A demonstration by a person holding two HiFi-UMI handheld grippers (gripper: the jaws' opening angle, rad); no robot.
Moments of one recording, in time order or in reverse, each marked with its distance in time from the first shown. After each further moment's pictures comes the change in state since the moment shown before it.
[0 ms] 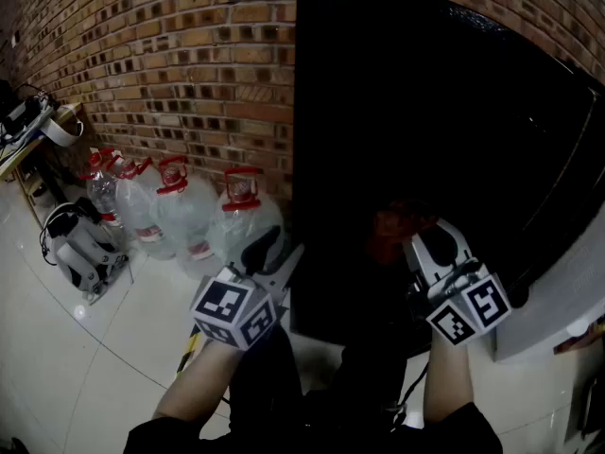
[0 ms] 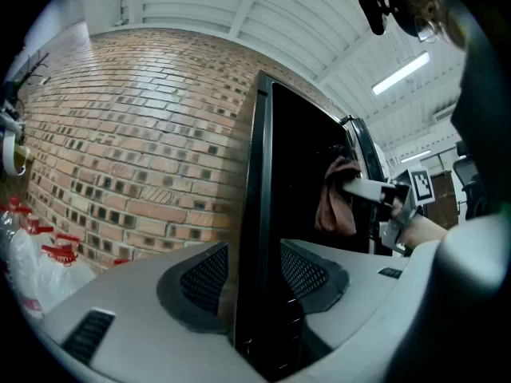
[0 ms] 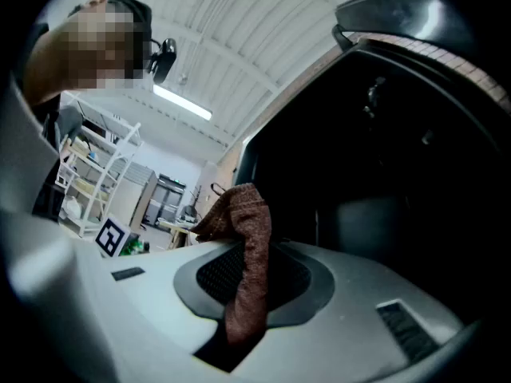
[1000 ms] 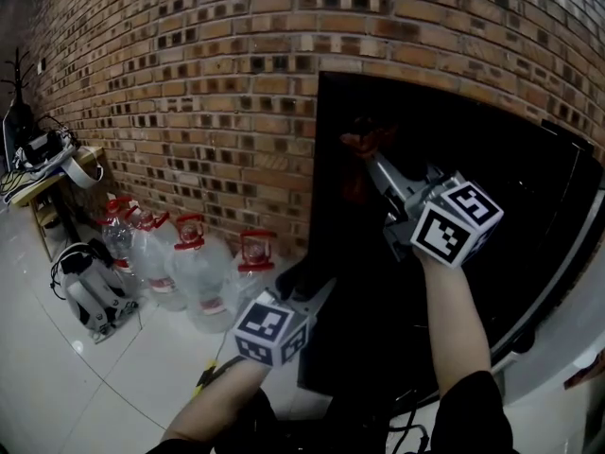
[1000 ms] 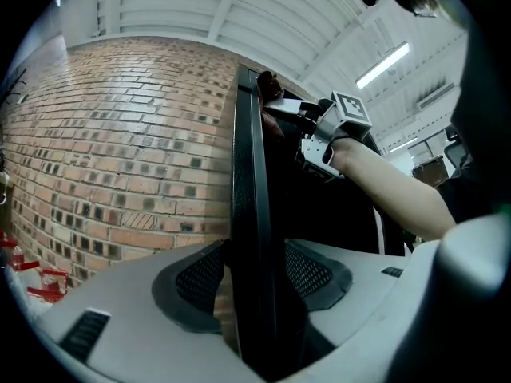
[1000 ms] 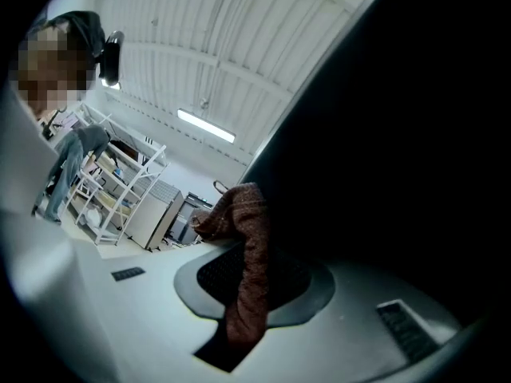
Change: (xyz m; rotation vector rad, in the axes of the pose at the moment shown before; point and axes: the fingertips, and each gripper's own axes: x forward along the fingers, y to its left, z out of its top) left arm 0.044 -0.017 0.040 0.085 -0.034 -0.078; right arm 0.150 0.001 0.149 -0.068 -0.151 0.196
